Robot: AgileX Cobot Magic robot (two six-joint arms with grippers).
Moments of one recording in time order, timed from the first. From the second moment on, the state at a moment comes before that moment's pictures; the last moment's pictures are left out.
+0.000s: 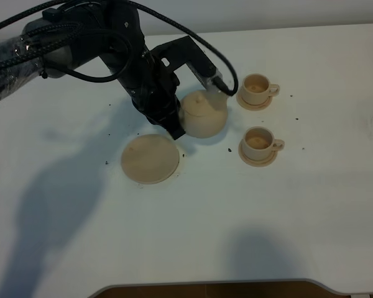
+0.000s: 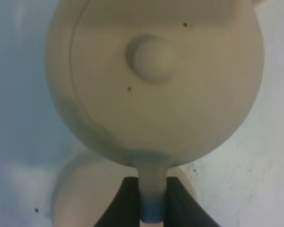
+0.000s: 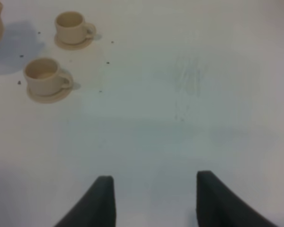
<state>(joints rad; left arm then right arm) -0.50 2.04 -1.60 -0.17 0.91 0.68 0.02 -0.01 -0.49 0.03 1.06 -0.09</state>
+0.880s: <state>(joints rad) -0.65 2.08 -1.60 0.14 0.80 0.80 0.02 -0.01 -0.49 0.03 1.06 -0.09</state>
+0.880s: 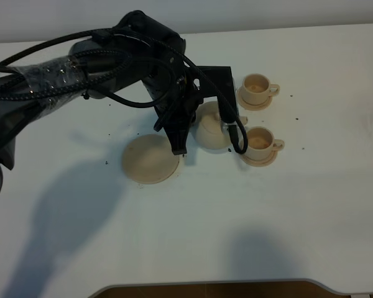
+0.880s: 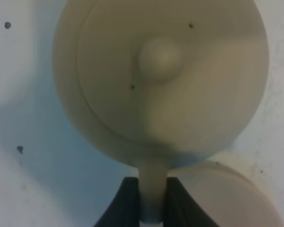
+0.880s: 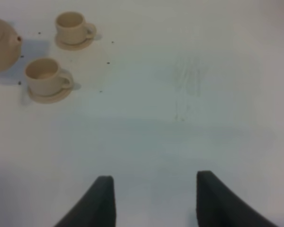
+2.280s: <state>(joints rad) -0.74 2.11 -1.61 0.47 0.72 0.64 0.02 -0.01 -0.49 0.03 1.06 -0.08</state>
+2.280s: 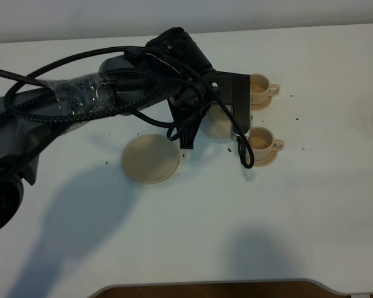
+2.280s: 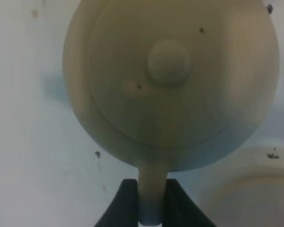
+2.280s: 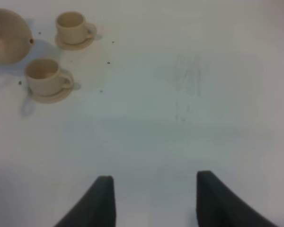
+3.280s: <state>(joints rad) -0.83 2.12 -1.62 0.72 0.71 0.66 0.02 -0.01 -0.49 0.03 1.06 -0.08</state>
